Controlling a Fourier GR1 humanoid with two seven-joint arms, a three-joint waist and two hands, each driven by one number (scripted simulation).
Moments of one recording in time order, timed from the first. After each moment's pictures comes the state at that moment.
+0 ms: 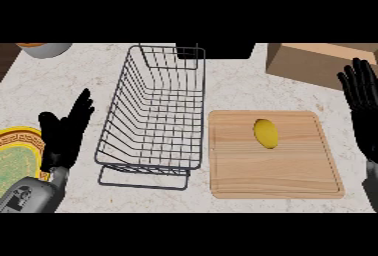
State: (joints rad) left arm -0.20 0.51 -0.34 -1.48 0.34 0.44 0.20; right arm -0.18 -0.53 0.07 -1.56 -0.35 -0.15 -0.23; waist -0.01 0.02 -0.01
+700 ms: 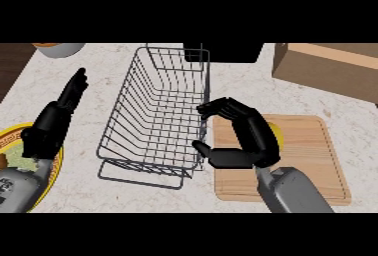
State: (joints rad) left arm -0.27 0.61 -0.33 -1.52 0.23 0.30 -0.02; right arm -0.35 -0.14 0.43 -1.53 -0.34 -0.16 -0.10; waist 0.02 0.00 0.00
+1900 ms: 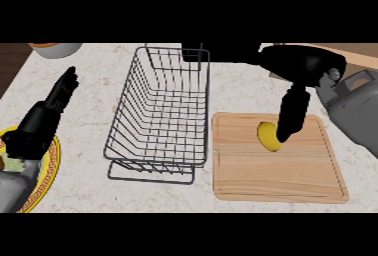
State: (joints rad) left arm -0.24 0.63 -0.27 -1.51 0.23 0.23 -0.06; right arm -0.99 -0.68 0.60 -1.42 -0.11 0.59 0.67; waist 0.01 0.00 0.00
